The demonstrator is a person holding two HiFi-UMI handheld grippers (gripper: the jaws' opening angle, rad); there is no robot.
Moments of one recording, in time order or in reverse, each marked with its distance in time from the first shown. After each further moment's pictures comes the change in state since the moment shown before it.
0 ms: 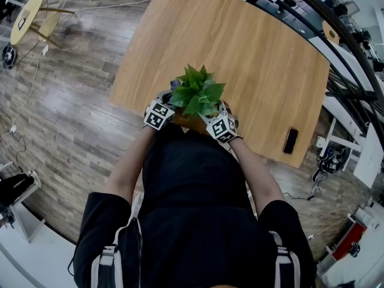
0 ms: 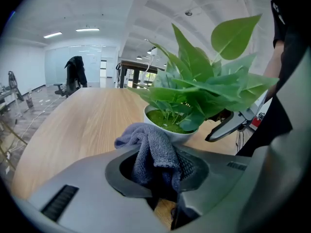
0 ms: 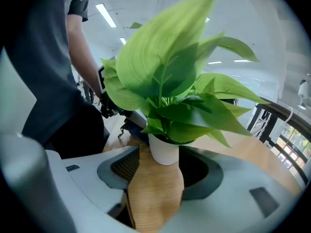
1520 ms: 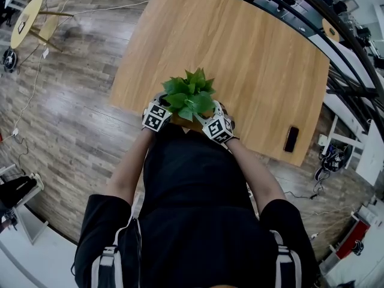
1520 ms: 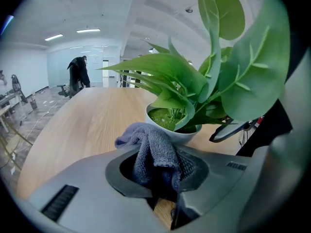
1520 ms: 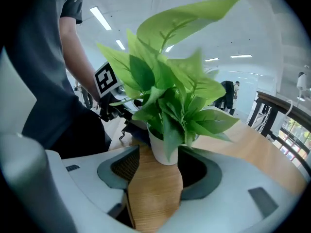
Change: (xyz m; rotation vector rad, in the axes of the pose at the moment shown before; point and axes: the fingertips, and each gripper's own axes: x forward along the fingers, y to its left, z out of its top) left arm -0.007 0.005 -0.007 0.008 0.019 0.043; right arm 0.006 0.012 0.002 0.058 -0.004 0.009
